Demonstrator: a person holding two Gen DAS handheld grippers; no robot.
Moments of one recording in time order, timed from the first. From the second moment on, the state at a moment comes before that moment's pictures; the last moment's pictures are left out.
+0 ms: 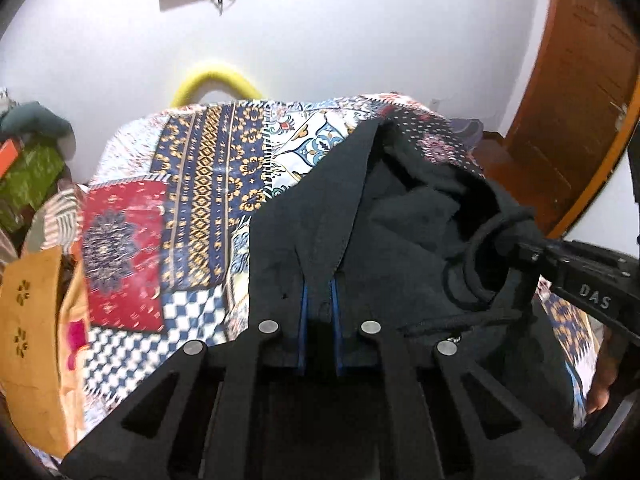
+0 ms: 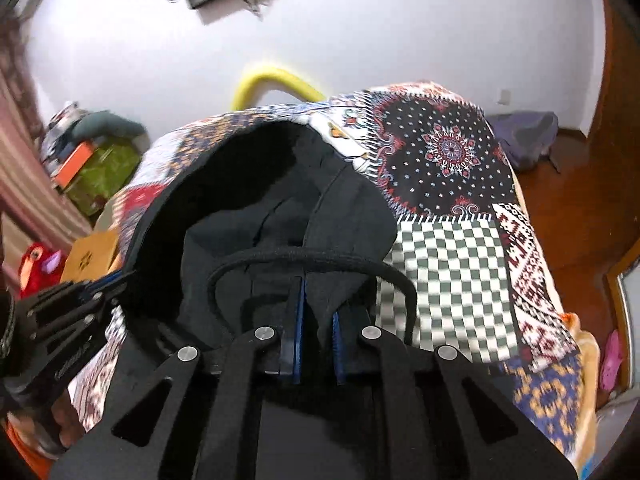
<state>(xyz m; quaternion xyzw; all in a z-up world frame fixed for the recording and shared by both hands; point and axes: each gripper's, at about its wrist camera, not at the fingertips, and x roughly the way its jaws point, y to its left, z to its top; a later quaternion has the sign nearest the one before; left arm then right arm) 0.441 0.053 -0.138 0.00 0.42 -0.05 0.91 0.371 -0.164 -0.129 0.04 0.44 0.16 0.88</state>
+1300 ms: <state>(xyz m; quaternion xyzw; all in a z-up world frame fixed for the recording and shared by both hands) 0.347 0.073 -0.145 -0.02 0.46 -0.07 0.89 0.316 -0.212 -0.136 0.04 0.49 0.16 0.86</state>
